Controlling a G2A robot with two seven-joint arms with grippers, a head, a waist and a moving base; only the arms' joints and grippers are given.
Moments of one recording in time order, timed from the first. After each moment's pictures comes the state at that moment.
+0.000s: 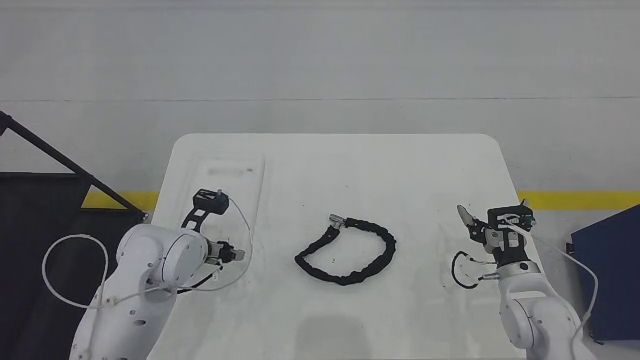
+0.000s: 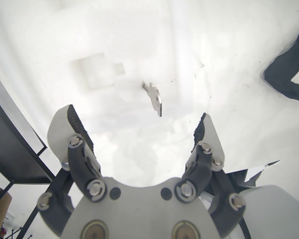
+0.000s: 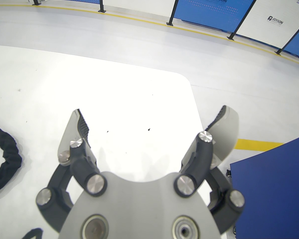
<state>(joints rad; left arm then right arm) 1.42 -1.09 -1.41 -1.98 1.13 0.09 -1.52 -1.73 -1.15 1.60 -1.80 -1.33 0.00 0.00</state>
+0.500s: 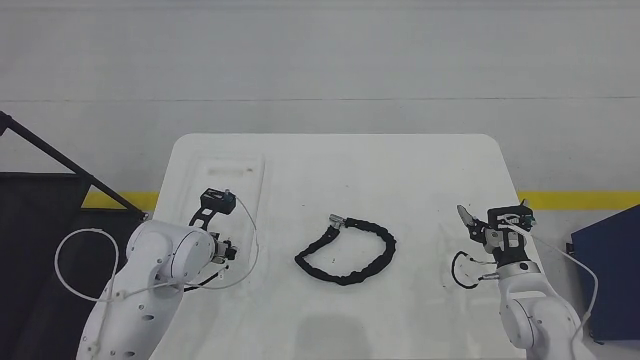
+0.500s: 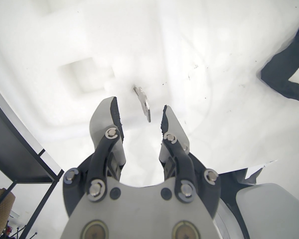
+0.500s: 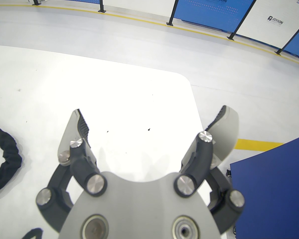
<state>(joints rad) 1.38 -1.09 -1.36 -1.96 1.14 0.11 -1.53 -1.73 -1.15 1.60 -1.80 -1.33 0.00 0.00</state>
